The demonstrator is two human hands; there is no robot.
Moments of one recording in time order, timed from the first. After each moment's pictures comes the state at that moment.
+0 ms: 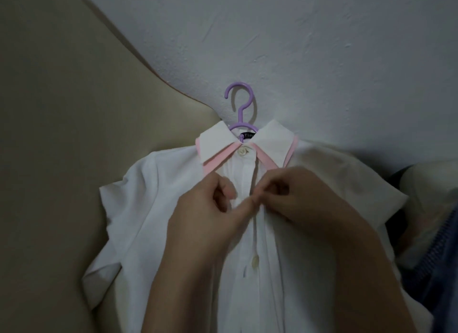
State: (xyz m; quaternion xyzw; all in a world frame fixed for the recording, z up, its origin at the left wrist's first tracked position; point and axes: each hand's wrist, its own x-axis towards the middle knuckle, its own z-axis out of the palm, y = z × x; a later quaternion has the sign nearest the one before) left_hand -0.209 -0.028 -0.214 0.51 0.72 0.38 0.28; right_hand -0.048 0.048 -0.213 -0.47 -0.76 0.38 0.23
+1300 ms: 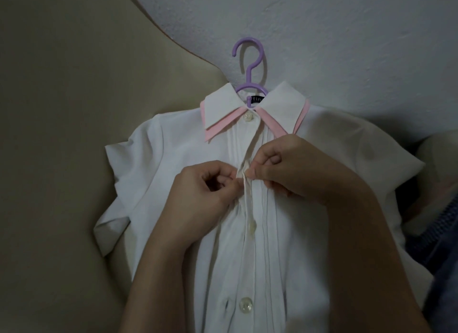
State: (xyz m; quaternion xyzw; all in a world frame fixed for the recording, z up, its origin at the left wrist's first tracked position) left_hand -0.222 -0.050 -0.221 0.49 0.67 0.39 0.39; right_hand -0.060 0.041 -0.210 -0.48 -0.70 0.52 0.15
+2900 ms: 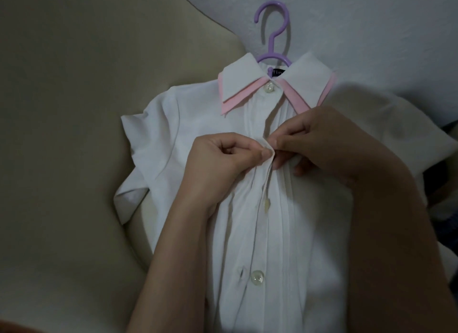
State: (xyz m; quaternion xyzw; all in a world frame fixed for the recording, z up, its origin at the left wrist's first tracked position) left_hand -0.220 -0.043 -0.229 0.40 0.63 0.49 0.45; right_hand -0.058 0.033 -0.204 -0.46 -0.66 0.56 0.19
